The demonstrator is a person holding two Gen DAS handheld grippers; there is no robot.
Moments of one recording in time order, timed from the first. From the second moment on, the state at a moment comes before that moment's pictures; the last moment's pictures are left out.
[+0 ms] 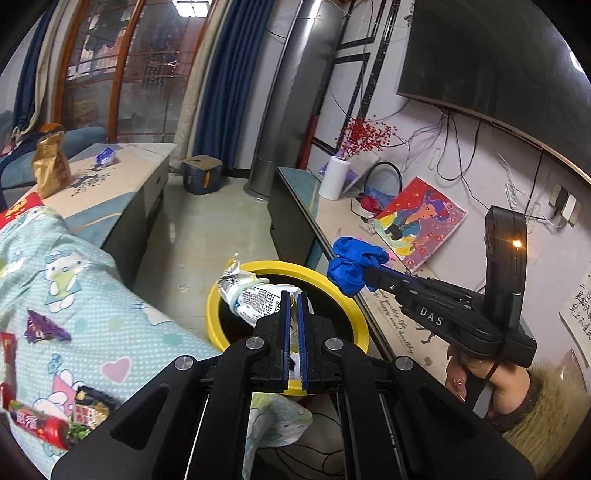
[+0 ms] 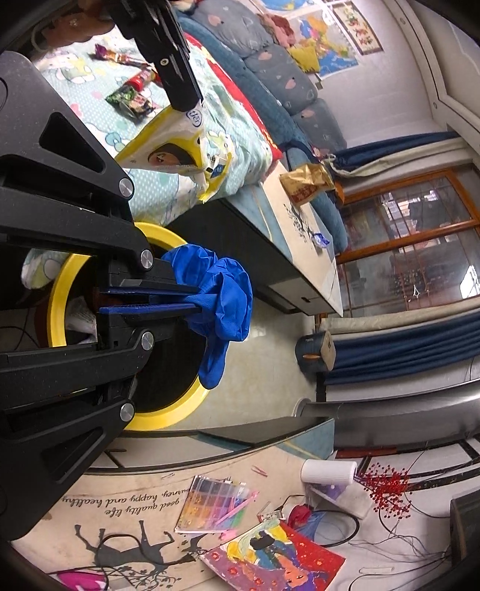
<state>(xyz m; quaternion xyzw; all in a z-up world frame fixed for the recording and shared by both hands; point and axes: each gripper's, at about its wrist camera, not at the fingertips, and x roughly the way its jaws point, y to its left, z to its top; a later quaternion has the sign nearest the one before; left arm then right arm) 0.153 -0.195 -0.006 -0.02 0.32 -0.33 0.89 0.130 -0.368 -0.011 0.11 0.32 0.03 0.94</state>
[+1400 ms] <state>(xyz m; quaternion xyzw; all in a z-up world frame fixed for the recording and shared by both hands) 0.192 -0.223 -0.079 0.00 0.37 -0.30 0.88 0.150 -0.393 -0.064 0.12 0.39 -0.01 0.91</state>
